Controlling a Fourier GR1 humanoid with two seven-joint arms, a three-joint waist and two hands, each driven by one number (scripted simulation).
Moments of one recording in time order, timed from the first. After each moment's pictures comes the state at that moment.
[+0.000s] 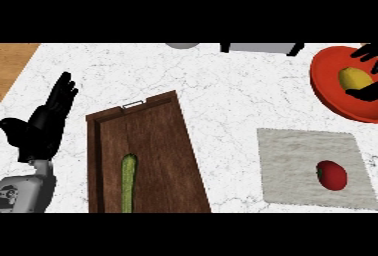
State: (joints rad) left arm -0.19 0.28 0.06 -1.53 0.02 0.08 0.11; right arm -0.94 -0.68 -0.31 -0.27 0.86 0.03 -0.40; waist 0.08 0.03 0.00
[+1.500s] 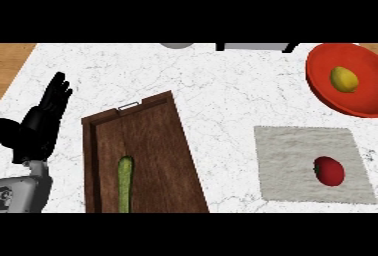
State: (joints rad) left arm -0.19 0.28 0.08 -1.54 0.02 0.08 0.11; right arm -0.81 -1.01 -0.79 -0.07 0.37 0.63 -0.50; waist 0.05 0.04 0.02
